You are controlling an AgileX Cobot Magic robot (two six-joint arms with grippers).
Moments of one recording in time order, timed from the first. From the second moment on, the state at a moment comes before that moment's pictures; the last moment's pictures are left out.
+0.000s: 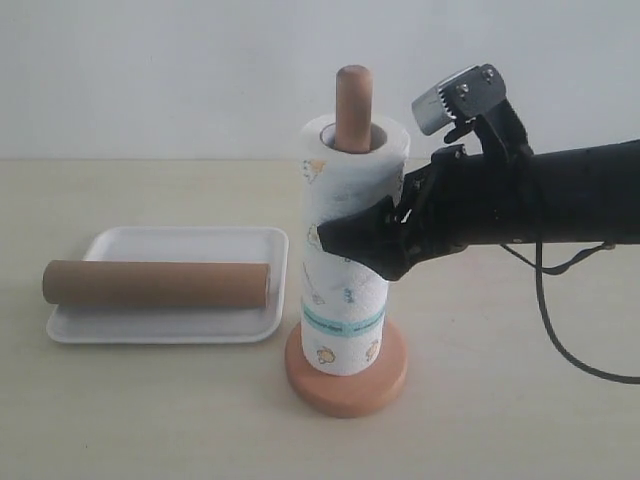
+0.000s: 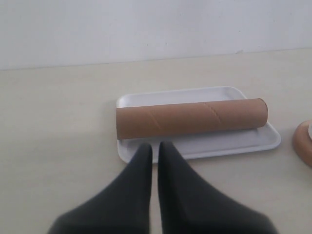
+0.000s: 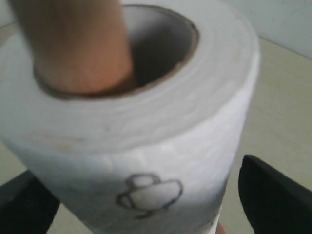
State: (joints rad) left arm -0.12 0.00 0.00 -0.09 0.31 0.09; right arm 0.37 1.53 -0.80 1.74 0.63 -1.95
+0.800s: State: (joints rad) left arm -0.12 0.00 0.00 -0.09 0.31 0.09; right arm 0.37 1.18 -0.80 1.71 0.51 -1.80
